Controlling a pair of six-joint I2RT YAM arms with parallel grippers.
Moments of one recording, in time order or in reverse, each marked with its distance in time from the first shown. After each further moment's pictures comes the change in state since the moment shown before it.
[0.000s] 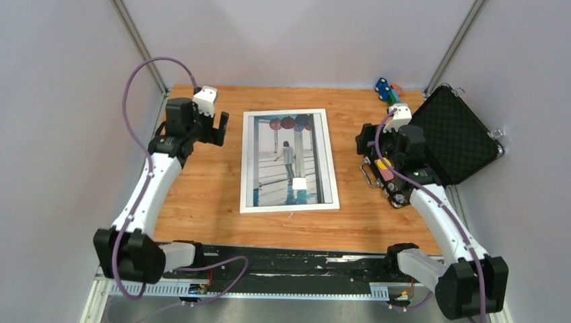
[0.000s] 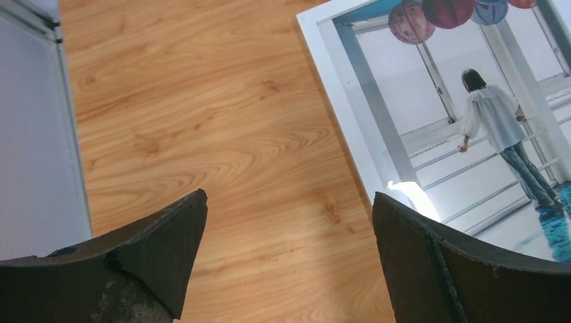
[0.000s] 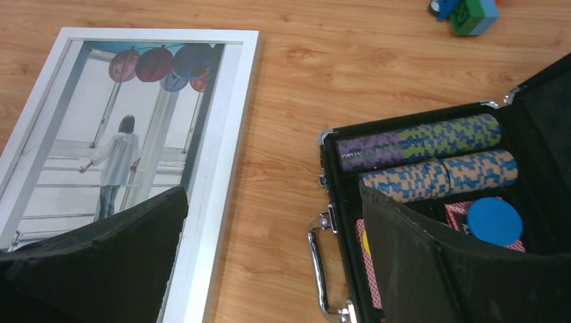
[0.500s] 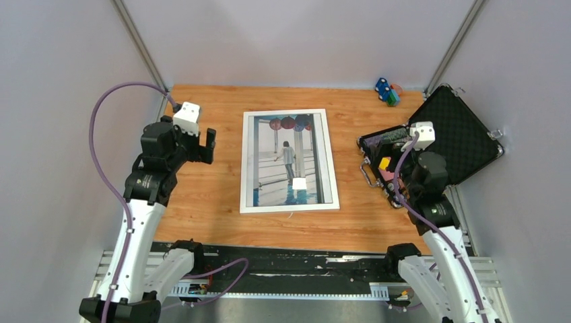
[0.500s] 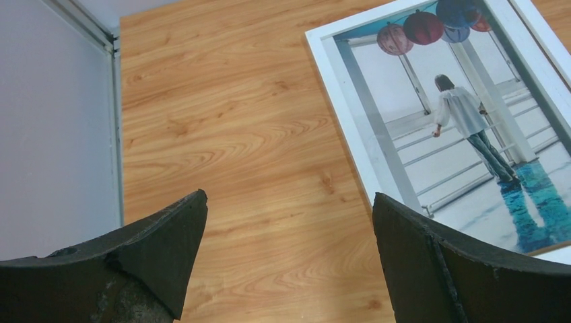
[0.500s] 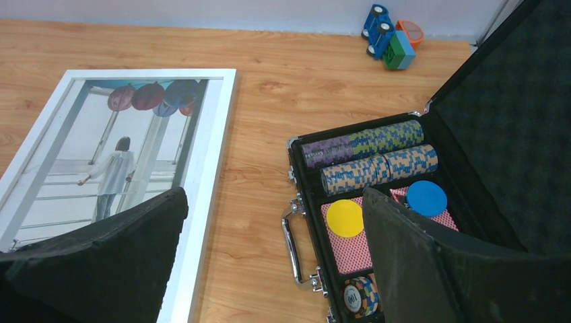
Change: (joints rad) left arm 0.000 -0.428 -0.111 -0.129 -0.042 -0.026; right arm -0.002 -0.391 -0.093 -0.137 0.116 -0.040
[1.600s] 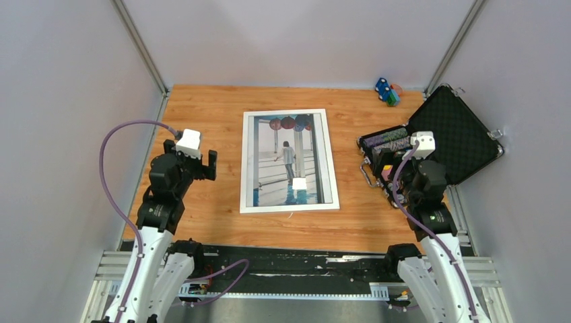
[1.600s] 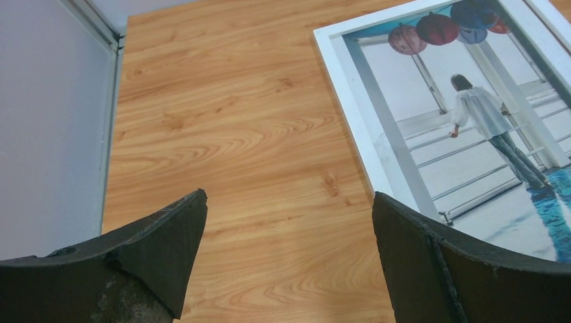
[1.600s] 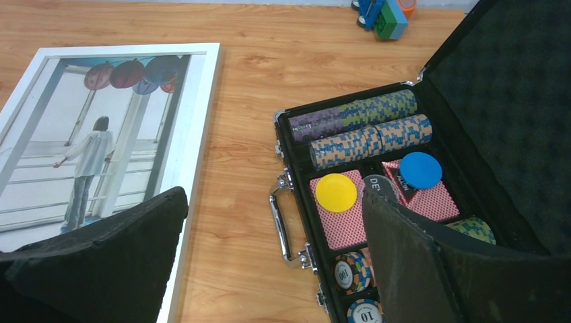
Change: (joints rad) left arm 0.000 -0.266 -0.387 0.255 -0.027 -0.024; right arm -0.060 -0.100 -0.108 -0.012 -0.042 -0.004
